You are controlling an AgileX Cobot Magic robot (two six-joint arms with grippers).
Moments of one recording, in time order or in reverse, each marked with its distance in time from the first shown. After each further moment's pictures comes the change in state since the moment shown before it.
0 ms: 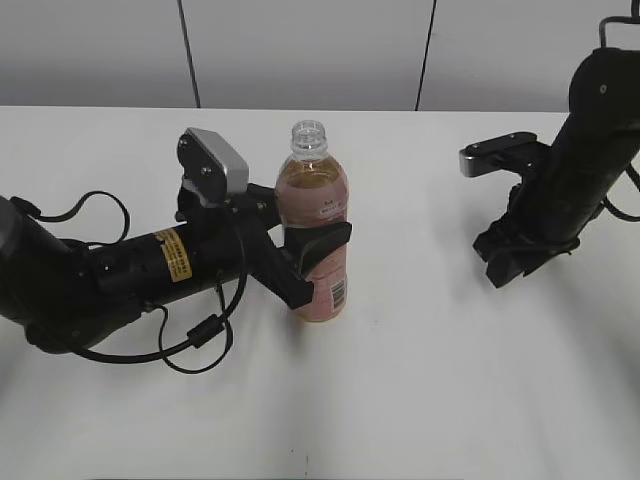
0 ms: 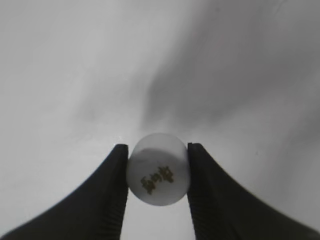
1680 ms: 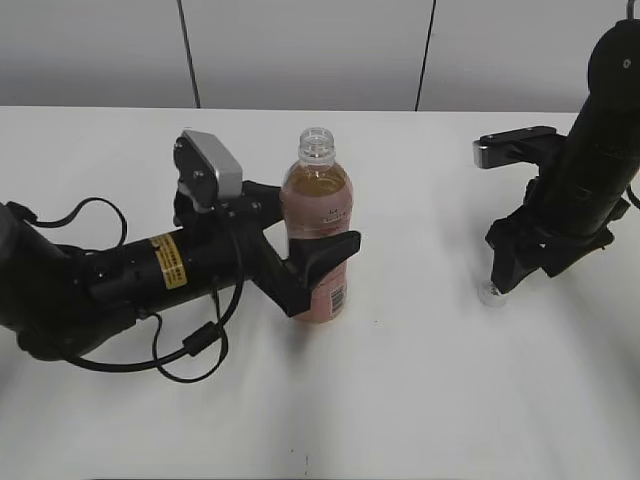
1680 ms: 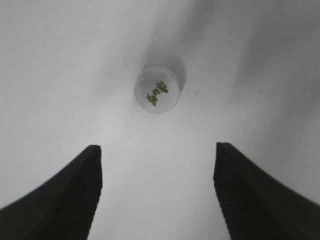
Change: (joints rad) left arm -0.001 0.002 0.021 0.040 -0.060 -0.022; right arm -0.001 -0.065 0.003 -0.002 0.136 0.074
